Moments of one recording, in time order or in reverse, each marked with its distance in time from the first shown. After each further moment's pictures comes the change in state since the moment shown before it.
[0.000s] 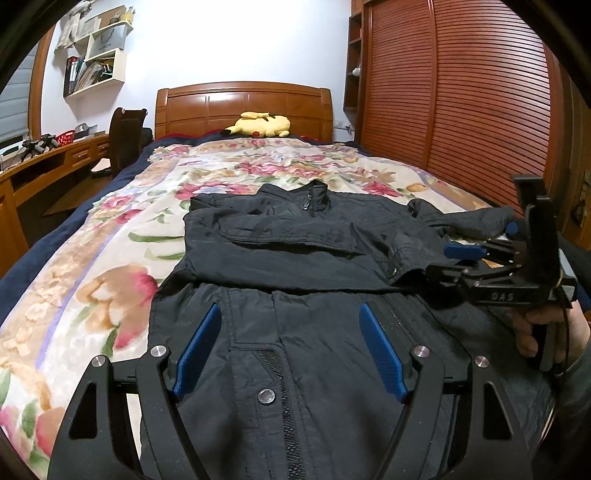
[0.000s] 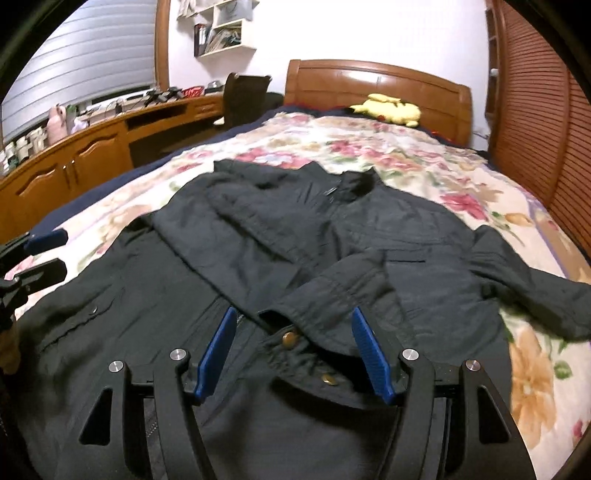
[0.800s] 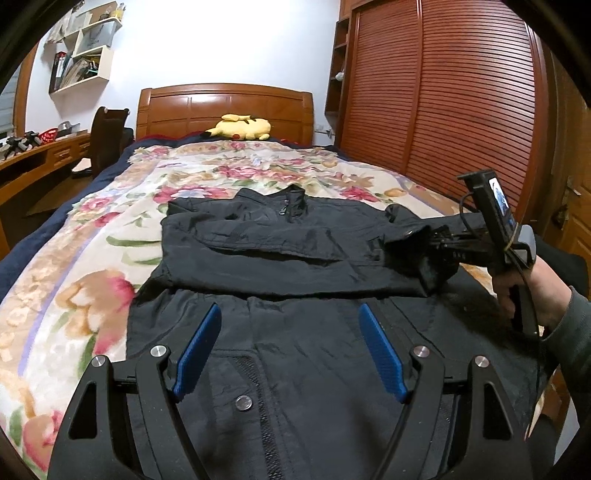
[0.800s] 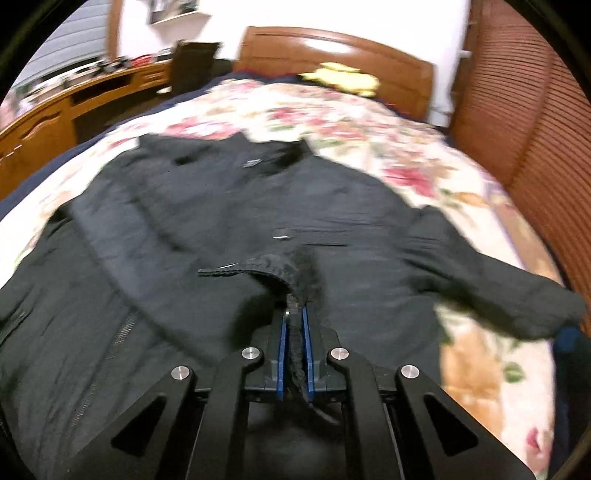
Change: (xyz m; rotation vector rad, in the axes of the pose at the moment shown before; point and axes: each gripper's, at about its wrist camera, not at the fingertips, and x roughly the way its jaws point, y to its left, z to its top) left arm 0.000 -0.005 0.006 -0.005 -0.014 -0.098; right arm 0.034 -0.066 0.057 0.035 0.143 -0.242
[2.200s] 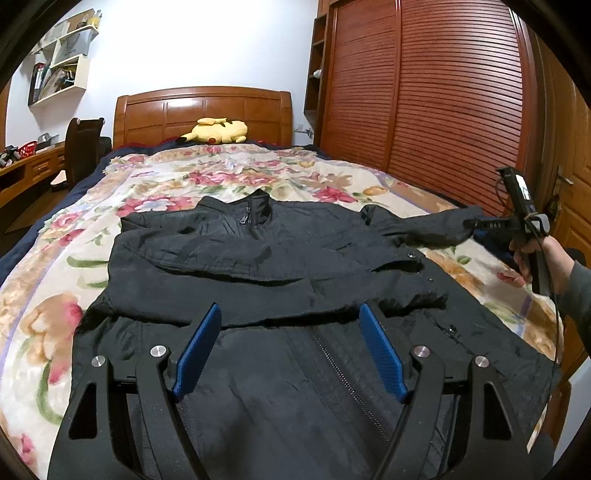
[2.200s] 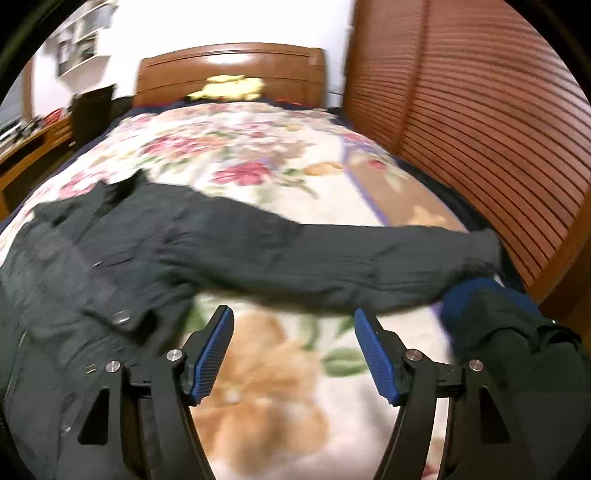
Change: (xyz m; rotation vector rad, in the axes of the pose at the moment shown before) left arm 0.045 -0.051 0.018 0.043 0.001 -0.036; right arm -0.016 -0.190 -0.026 0.255 -0.017 -0.190
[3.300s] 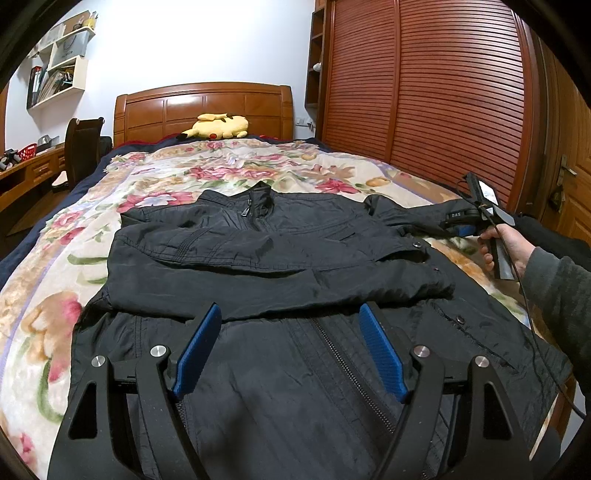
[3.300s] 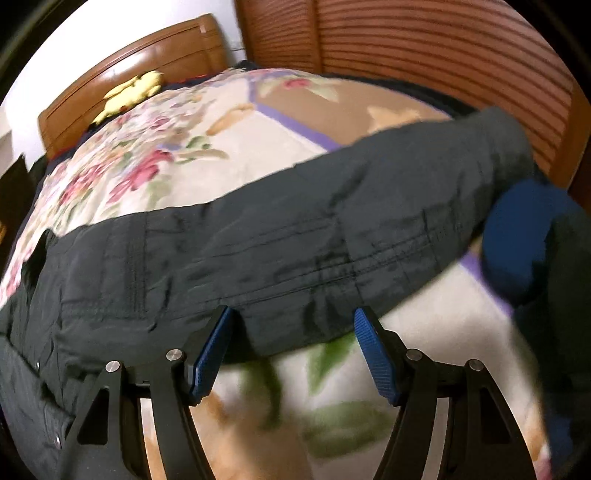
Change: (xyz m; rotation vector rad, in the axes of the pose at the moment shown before) left arm 0.006 -0.002 -0.005 0.013 0.016 0.015; right arm 0.135 -0.059 0.016 0.412 0.183 -0.052
